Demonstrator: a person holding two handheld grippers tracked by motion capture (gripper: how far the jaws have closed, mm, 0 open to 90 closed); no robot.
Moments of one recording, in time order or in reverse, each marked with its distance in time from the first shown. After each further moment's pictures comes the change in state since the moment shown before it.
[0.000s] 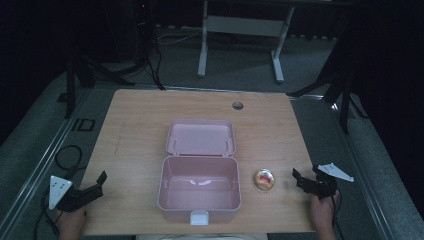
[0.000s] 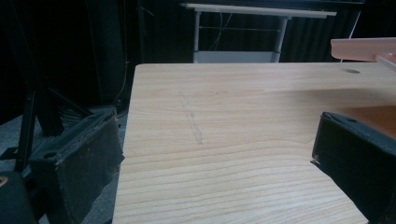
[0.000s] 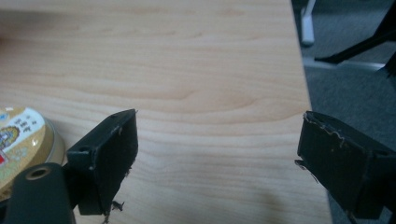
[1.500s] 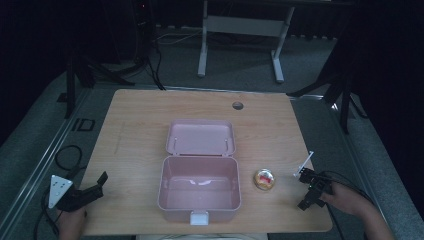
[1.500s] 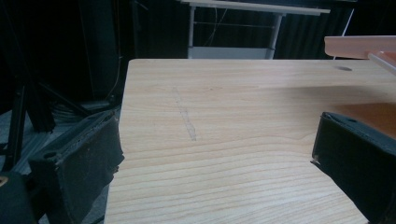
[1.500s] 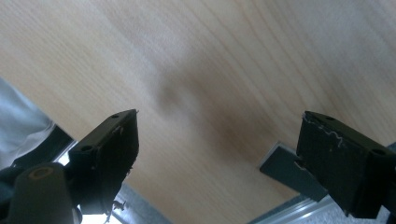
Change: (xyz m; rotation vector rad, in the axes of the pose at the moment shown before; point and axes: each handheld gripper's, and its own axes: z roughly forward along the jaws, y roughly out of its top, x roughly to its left) left arm 0.000 0.001 0.000 0.018 -0.027 -0.012; right arm 0.033 0.056 -0.002 1.109 0.321 -0.503
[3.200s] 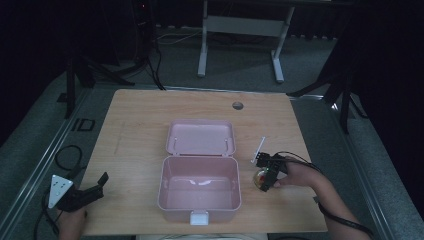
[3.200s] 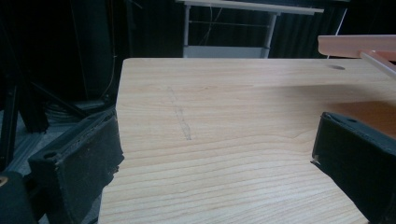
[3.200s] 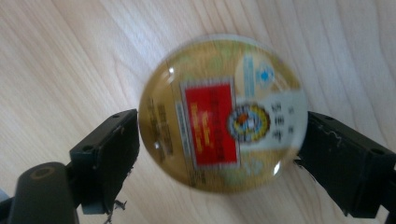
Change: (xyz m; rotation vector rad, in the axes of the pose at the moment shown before) left arm 0.000 0.000 0.000 0.003 -0.021 -0.002; right arm 0.036 0.129 0.008 -0.017 -0.046 -0.244
